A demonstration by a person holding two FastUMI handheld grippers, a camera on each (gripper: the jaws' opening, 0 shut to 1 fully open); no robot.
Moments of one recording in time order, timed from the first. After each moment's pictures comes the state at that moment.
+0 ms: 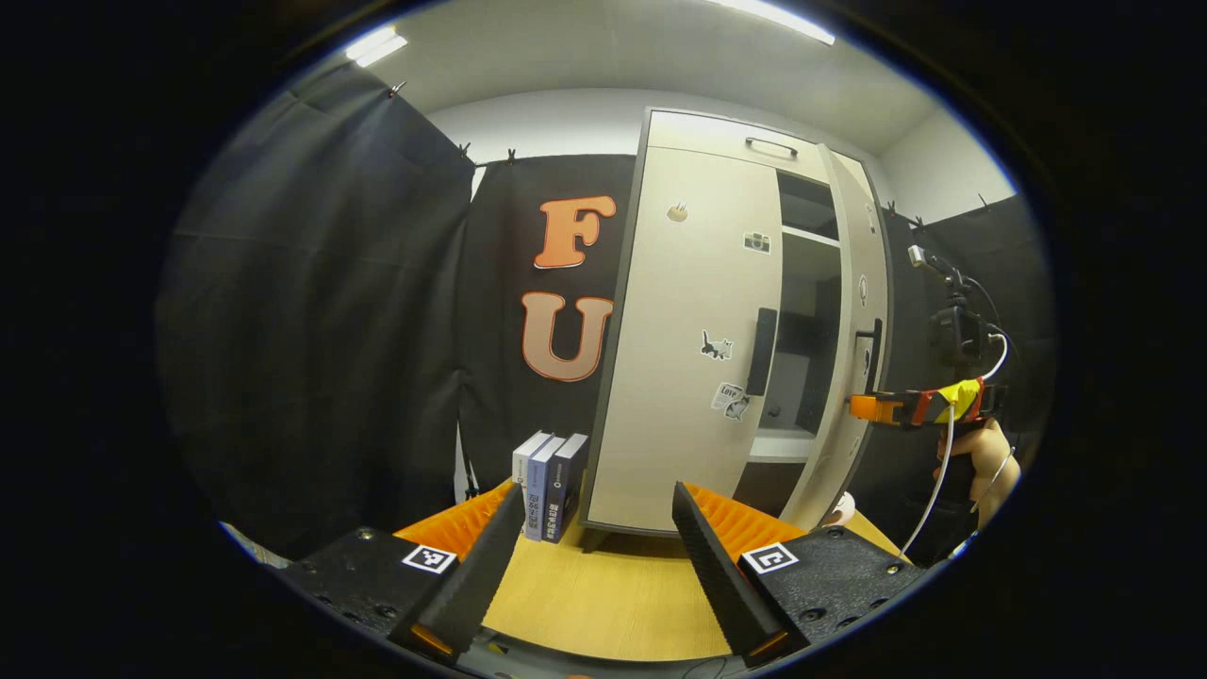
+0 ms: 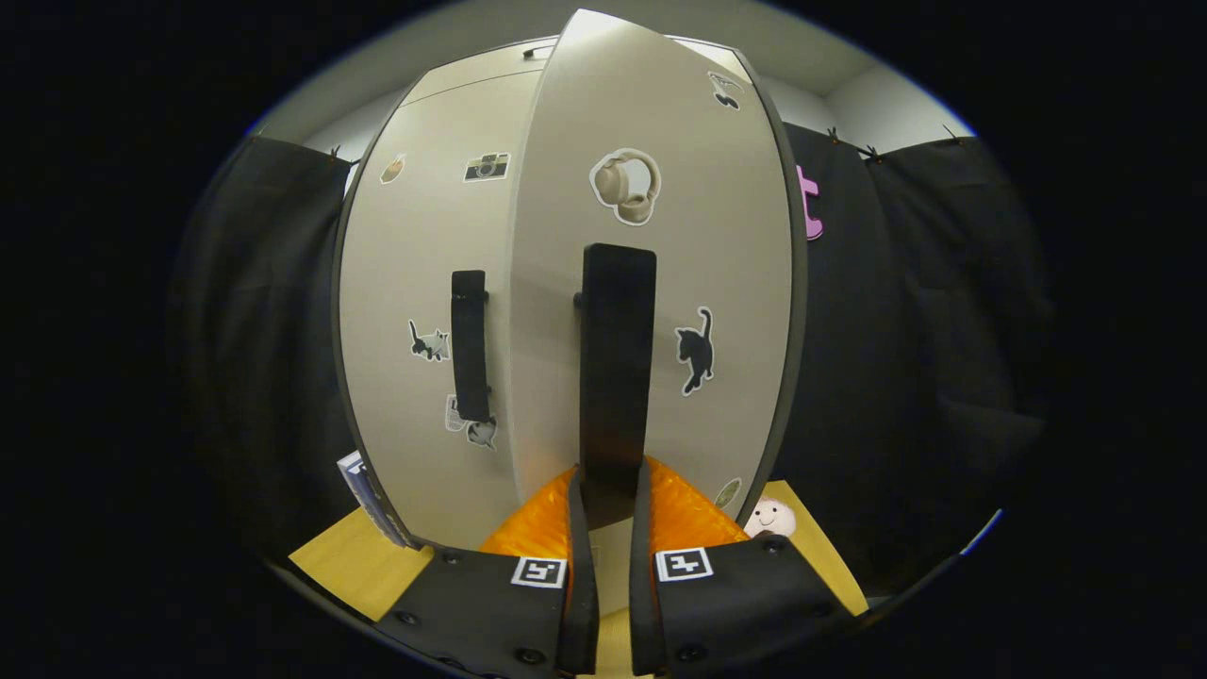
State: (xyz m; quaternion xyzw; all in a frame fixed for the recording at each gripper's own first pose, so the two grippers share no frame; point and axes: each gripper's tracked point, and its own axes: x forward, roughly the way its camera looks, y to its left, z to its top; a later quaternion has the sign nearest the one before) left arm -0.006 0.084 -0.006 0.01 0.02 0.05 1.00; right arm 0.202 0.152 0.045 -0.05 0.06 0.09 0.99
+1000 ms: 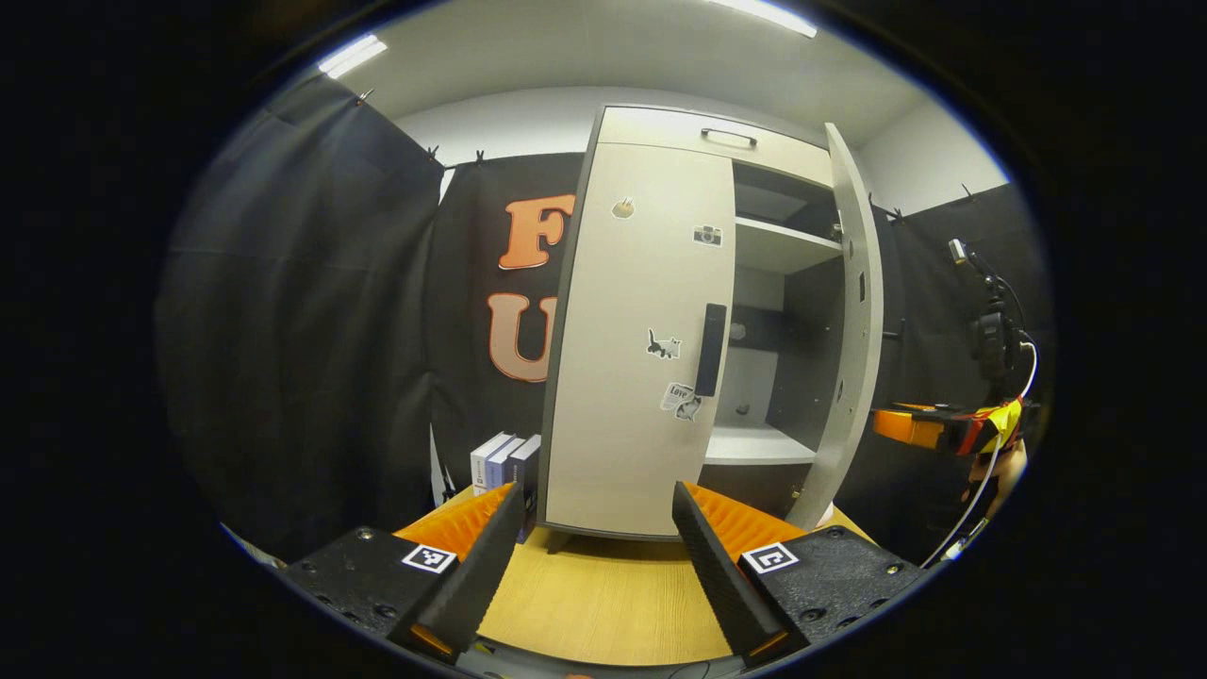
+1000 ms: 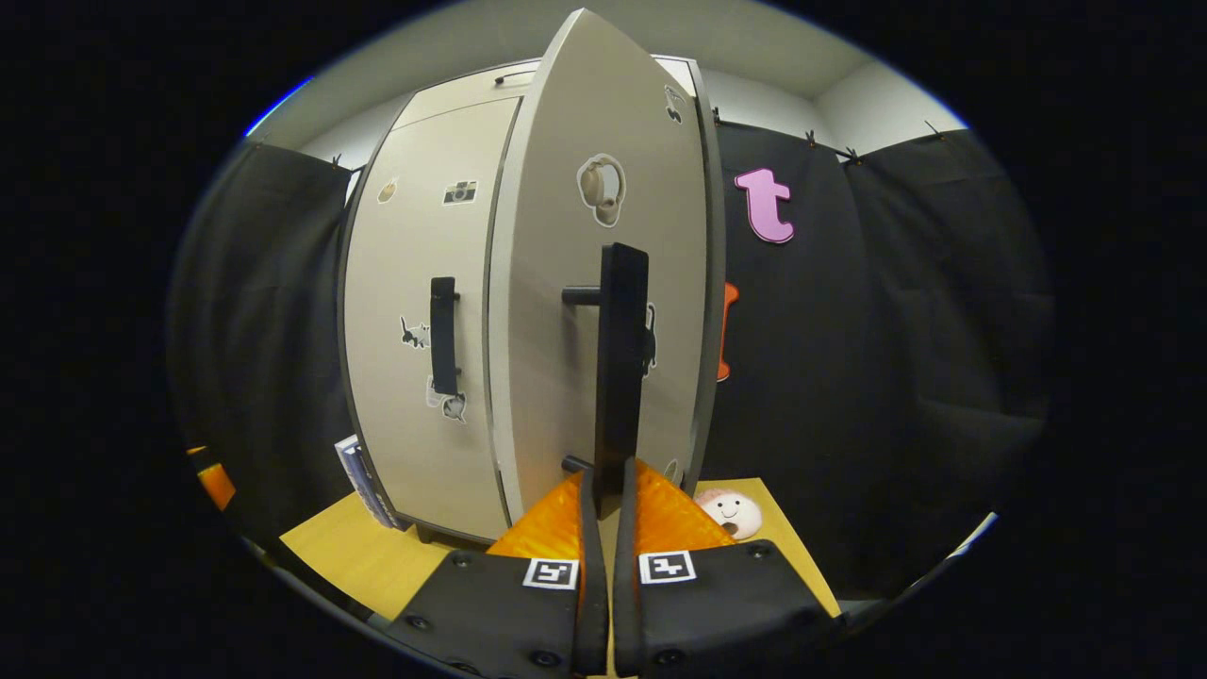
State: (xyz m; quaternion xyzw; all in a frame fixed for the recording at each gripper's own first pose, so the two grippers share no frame) left arm 0.008 0.012 -0.009 0.02 0.02 0.02 1.00; right arm 0.181 0.114 0.045 -0.05 0.05 0.09 0.99
